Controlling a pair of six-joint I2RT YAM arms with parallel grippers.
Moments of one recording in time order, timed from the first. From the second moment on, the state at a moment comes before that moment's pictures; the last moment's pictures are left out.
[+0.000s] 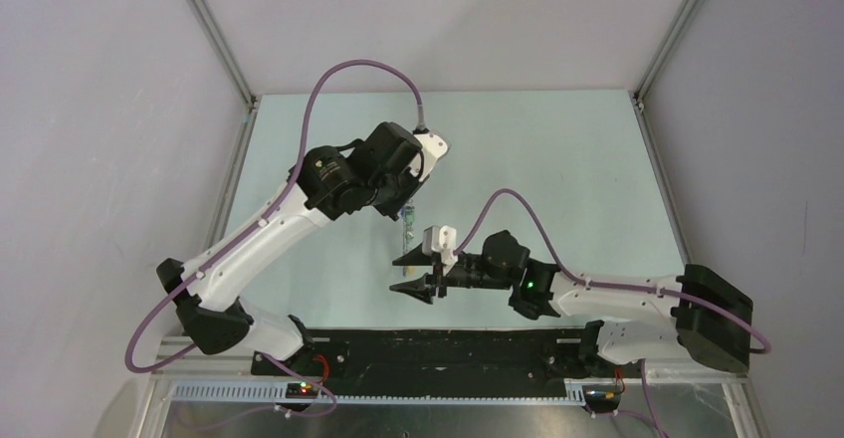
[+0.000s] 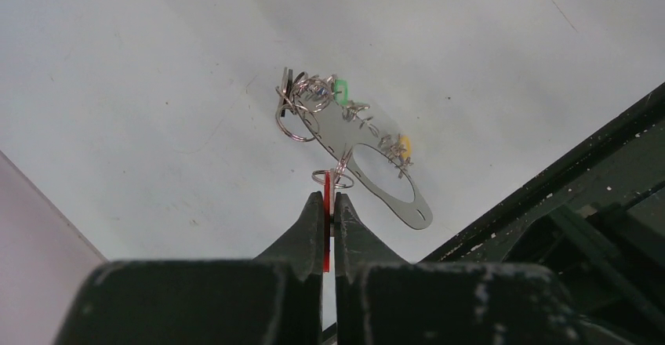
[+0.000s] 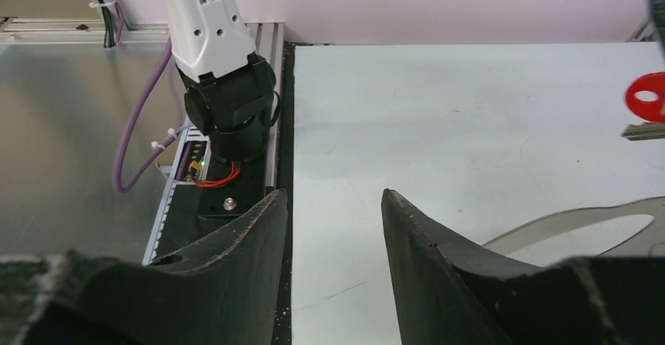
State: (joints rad) left arm -0.90 1.42 1.68 -1.17 -0.23 0.01; right arm 1.16 1.21 0.62 0.62 -0.36 -0.03
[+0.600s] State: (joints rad) left arm -0.90 1.35 1.67 -1.19 -0.22 0.00; right arm 1.13 1.24 0.63 0.59 0.03 -0.03
